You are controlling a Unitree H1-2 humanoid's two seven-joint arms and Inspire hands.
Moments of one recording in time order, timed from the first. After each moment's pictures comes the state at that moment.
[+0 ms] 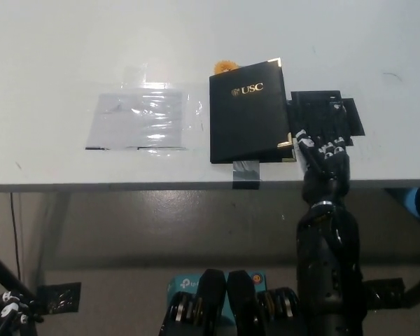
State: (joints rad) left_arm 0.07 0.28 0.31 0.29 -0.41 0.04 -0.29; right_arm -0.62 0.29 -0.40 0.48 0.36 0.04 -0.26
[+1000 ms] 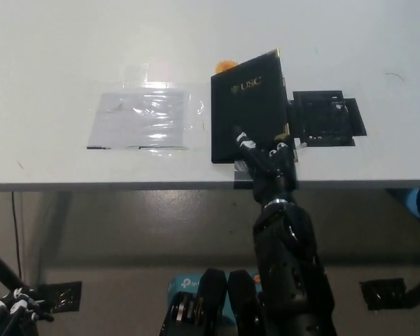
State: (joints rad) left_arm 0.06 0.27 0.28 0.30 -0.42 0.04 -0.30; right_arm -0.64 0.33 -0.20 0.56 0.37 0.03 -0.28
